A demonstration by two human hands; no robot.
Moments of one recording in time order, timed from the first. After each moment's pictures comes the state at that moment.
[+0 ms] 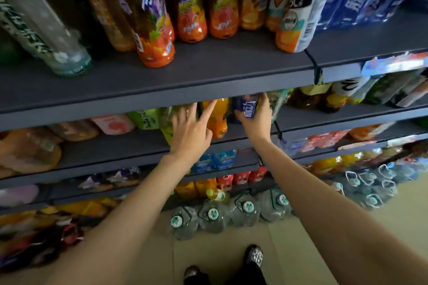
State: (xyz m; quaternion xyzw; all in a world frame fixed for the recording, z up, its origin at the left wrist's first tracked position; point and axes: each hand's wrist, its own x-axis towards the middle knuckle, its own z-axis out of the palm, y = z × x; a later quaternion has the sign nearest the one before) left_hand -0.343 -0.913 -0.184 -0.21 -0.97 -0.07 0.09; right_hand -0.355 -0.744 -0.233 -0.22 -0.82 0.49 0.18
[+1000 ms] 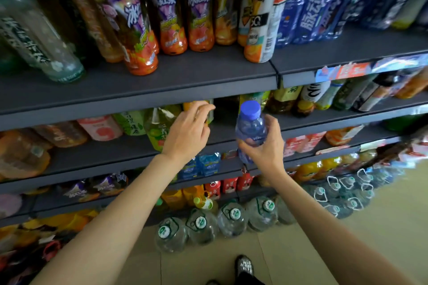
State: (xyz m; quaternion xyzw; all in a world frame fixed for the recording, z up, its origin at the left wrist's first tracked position) left_hand -0.312 -0.889 -0.147 -0.35 -0.90 -0.21 0.17; right_hand -0.240 -0.708 -0.197 -0.13 -0.83 0.49 0.25
